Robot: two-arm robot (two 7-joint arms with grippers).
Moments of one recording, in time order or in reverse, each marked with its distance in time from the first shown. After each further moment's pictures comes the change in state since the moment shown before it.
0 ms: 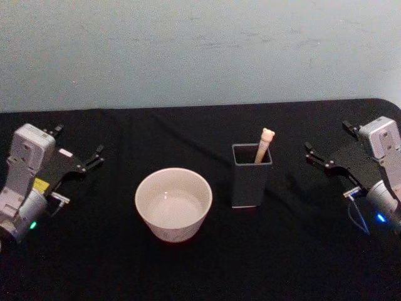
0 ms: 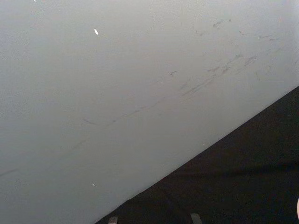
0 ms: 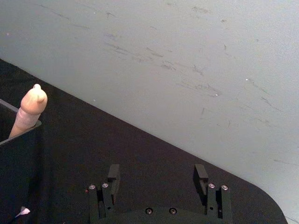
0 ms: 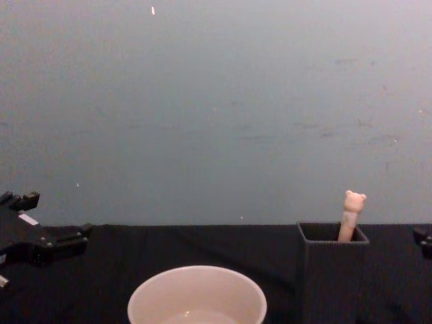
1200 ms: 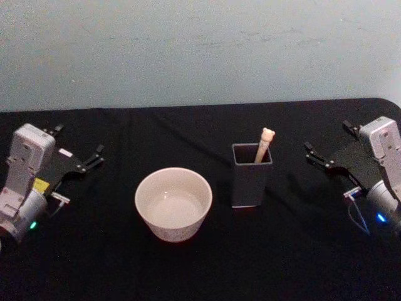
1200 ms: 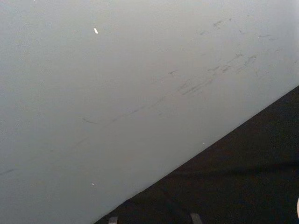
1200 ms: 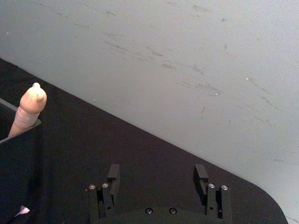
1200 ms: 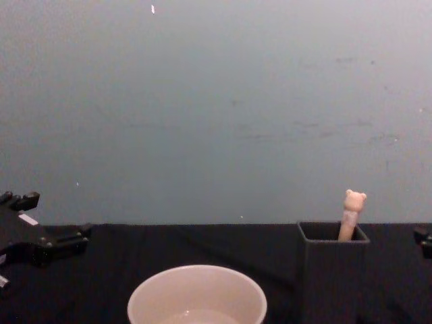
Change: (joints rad) left arm 0.000 0.000 0.000 0.000 0.000 0.000 0.000; right arm 0.000 0.001 0.000 0.000 0.000 0.000 0.000
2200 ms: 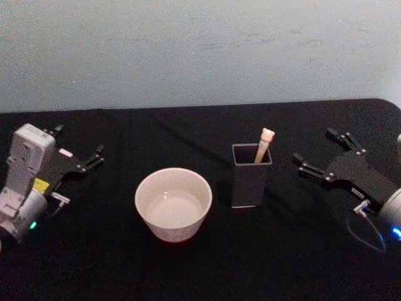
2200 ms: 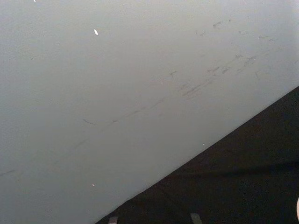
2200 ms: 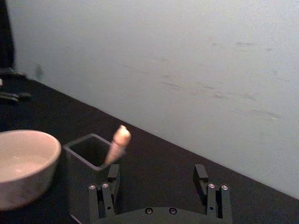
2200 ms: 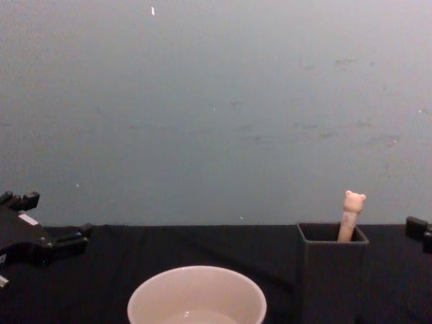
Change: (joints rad) left arm 0.000 0.000 0.000 0.000 0.000 0.000 0.000; right arm -0.121 0.056 0.101 -0.122 0.224 -0.094 0.329
